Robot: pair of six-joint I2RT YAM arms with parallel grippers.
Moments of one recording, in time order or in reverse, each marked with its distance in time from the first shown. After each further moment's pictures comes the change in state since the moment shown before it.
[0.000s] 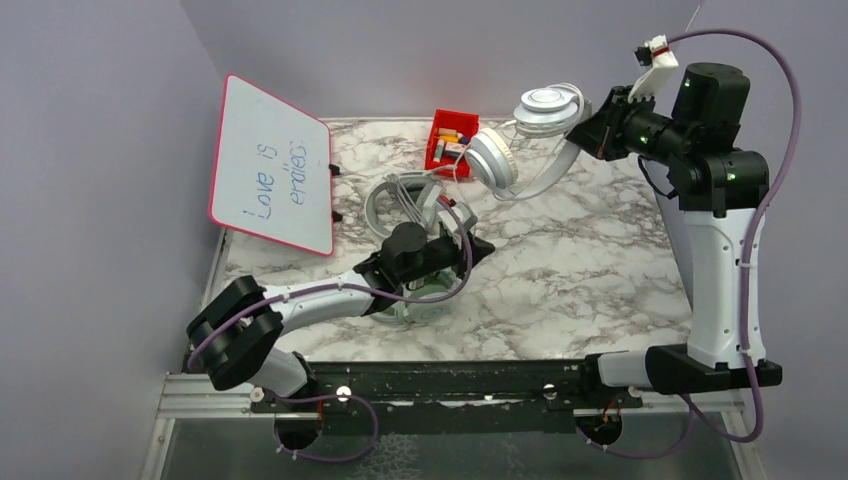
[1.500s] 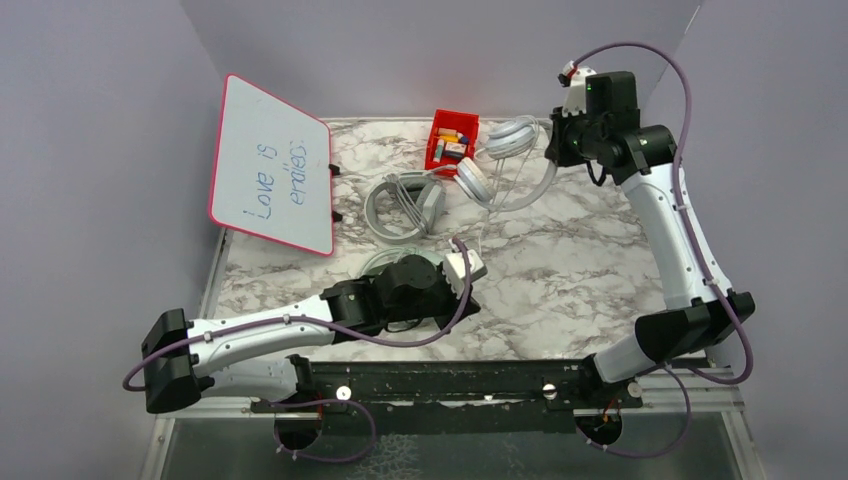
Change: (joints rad) left arm -0.277 -0.326 0.039 -0.741 -0.145 -0.014; right arm 0.167 0.173 -0.130 0.031 0.454 -0.130
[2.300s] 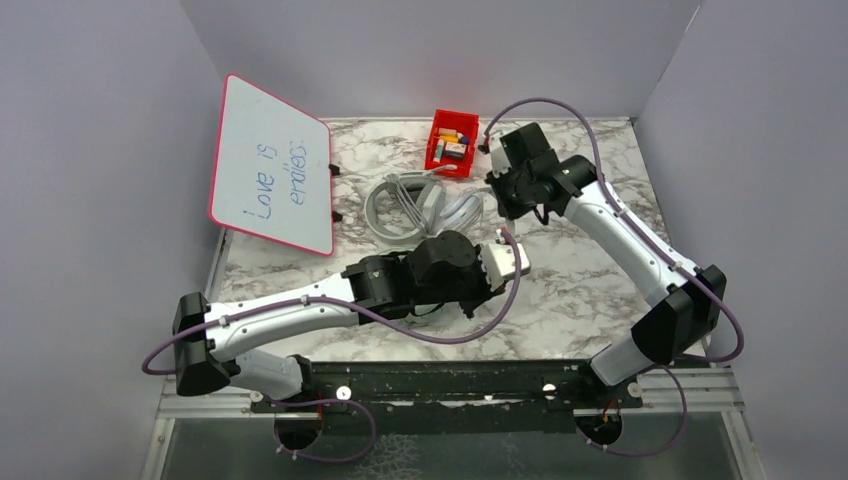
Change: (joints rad) left arm -0.052 0.184 0.401 -0.256 -0.025 0.240; right arm 0.299 0.029 -0.286 0.035 0.092 -0.072
